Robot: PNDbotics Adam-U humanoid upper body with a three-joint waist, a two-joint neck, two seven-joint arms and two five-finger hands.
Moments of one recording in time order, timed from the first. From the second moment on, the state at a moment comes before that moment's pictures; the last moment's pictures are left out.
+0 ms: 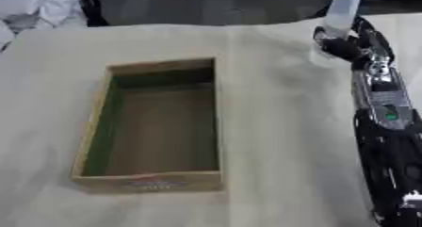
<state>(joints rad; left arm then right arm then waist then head) -0.22 0.43 0.19 -1.84 0.16 0.14 0.13 -0.95 -0.17 -0.33 -1.23 0.19 0.35 -0.14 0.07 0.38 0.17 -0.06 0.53</state>
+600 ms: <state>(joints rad) -0.23 0.43 0.19 -1.84 0.16 0.14 0.13 -0.98 -0.17 -0.35 -1.21 0.19 0.36 -0.19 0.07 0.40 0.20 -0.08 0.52</state>
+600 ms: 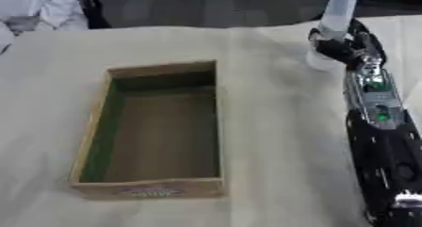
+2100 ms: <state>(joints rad) -0.24 0.42 0.19 -1.85 0.15 0.14 0.12 -1.02 -0.19 -0.36 -1.15 0.01 0.31 -0.33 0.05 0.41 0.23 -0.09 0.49</state>
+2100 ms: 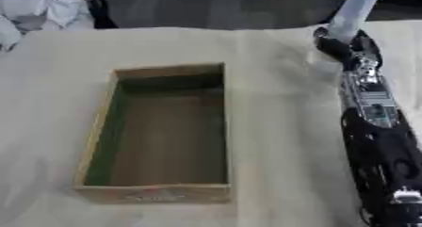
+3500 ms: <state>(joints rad) -0.22 0.43 0.19 -1.85 0.17 0.14 0.12 -1.03 -0.18 -0.22 -1.23 0.10 0.18 -0.19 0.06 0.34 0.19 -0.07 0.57</state>
